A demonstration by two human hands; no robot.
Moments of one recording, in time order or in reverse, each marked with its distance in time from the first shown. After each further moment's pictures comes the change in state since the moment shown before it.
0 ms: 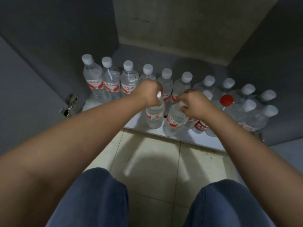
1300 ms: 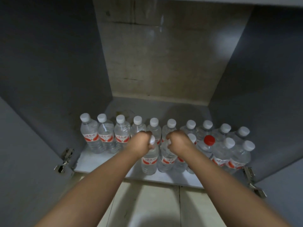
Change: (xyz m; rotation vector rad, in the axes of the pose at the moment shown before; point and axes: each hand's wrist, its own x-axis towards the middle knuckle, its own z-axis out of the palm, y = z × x) left_hand 0.006 0.005 0.005 0.024 0.009 -0.019; right_hand 0.019 -0.004 -0.008 0.088 0.002 0.222
